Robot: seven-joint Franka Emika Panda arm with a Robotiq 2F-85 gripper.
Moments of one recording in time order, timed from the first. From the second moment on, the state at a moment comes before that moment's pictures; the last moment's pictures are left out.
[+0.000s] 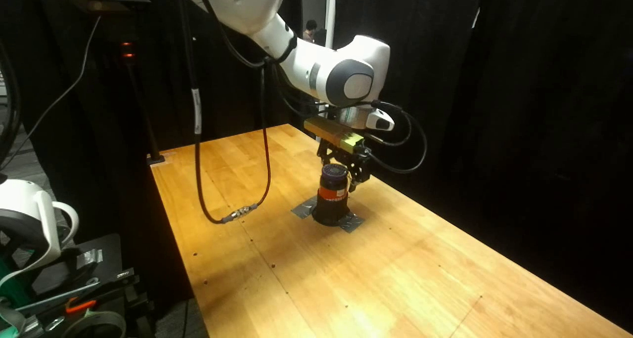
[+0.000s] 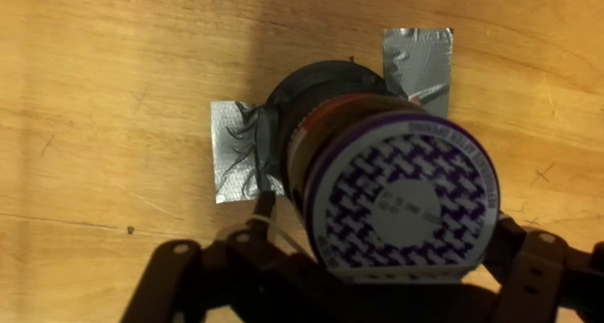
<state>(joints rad) 0.08 0.74 0.07 -1.46 0.01 2.12 -0.12</state>
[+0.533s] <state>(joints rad) 0.14 0.64 0.04 -1.62 -0.17 2.18 -0.07</state>
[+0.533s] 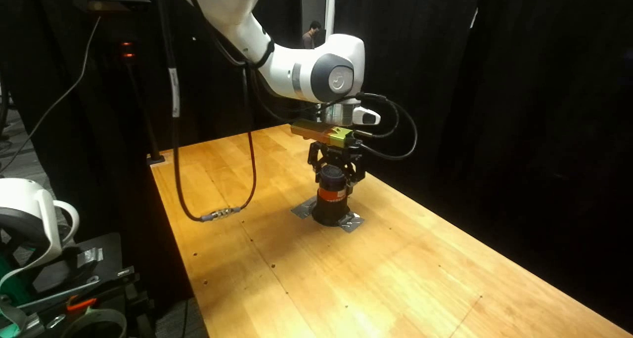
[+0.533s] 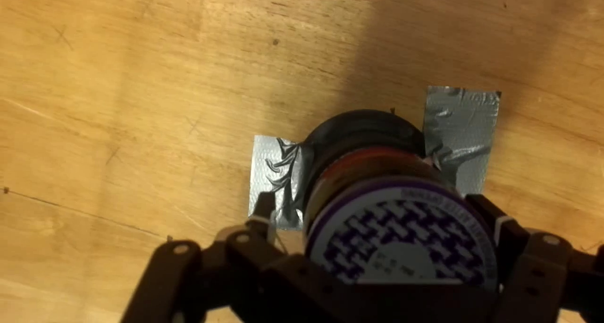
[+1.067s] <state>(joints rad) 0.14 0.45 0.01 -1.96 -0.32 2.37 -0.04</state>
